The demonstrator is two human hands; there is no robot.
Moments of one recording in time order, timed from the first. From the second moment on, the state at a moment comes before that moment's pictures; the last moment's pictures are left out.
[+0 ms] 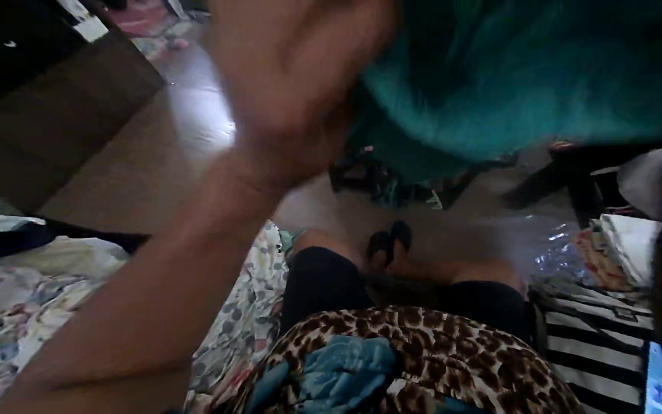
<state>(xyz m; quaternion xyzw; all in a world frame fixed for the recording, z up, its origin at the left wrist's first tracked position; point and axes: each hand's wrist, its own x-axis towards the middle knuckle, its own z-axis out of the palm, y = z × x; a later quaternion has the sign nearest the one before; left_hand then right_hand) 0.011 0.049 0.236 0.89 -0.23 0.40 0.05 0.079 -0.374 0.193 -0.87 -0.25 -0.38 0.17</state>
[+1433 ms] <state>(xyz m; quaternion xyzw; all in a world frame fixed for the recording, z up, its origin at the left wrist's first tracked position) 0.079 0.097 0.182 0.92 -0.37 0.10 0.00 0.123 -0.396 0.199 -0.92 -0.33 -0.22 0.07</state>
